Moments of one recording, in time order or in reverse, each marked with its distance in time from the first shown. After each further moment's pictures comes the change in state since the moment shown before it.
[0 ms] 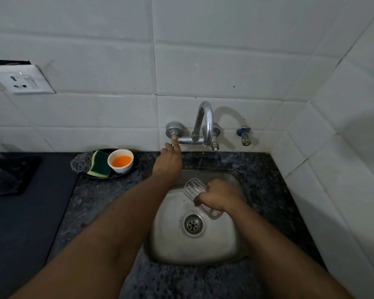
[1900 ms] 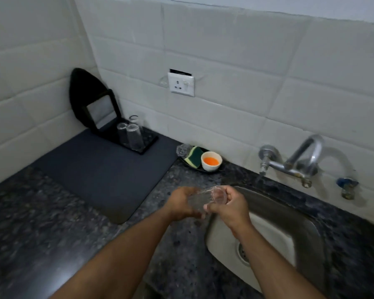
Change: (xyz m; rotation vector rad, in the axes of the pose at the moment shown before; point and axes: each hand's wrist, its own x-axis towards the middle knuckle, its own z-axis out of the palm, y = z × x) left_hand -0.240 -0.139 -0.024 -0.736 -0.017 -0.411; right_hand -0.053 -0.107 0.111 0.682 -0.078 -0.496
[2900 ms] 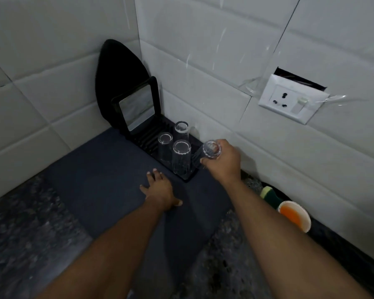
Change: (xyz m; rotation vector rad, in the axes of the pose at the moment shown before) left_hand 0.189 -0.229 -0.212 0.430 -0.007 -0.669; right_hand 0.332 -0.127 0.289 -0.342 0.041 -0.437
